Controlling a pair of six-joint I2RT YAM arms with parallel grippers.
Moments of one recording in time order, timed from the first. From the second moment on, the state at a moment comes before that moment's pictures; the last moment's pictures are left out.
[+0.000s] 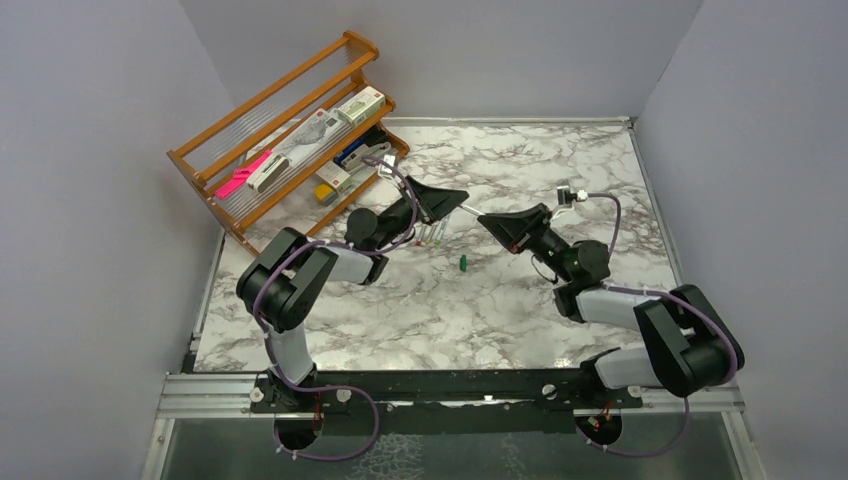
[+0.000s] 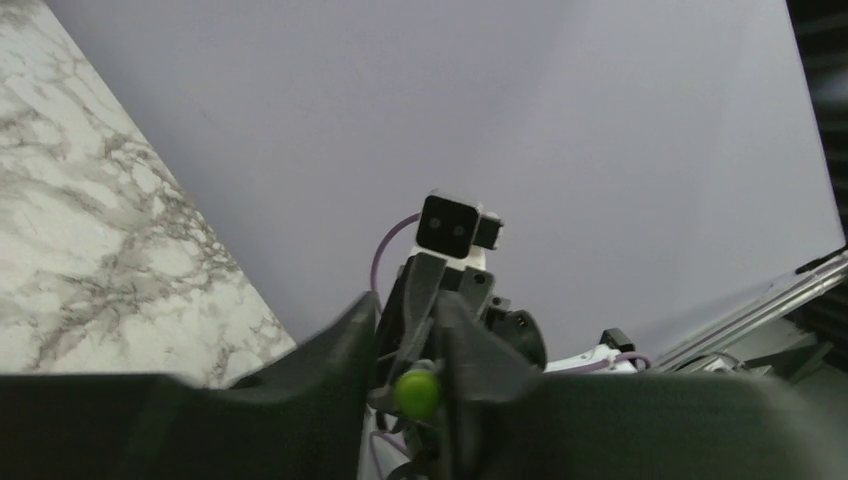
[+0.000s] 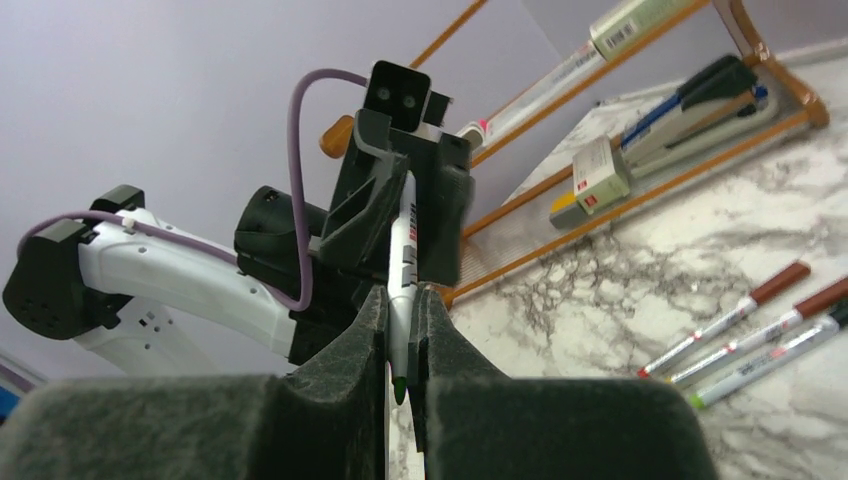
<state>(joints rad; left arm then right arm) -0.57 1.80 0.74 1.51 0.41 -1.41 0.39 1.39 0.32 1.46 -0.47 0.96</state>
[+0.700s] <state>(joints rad) -0.40 1.84 1.03 1.51 1.01 -1.20 0.38 1.03 0.92 -0.05 -0.54 0.14</state>
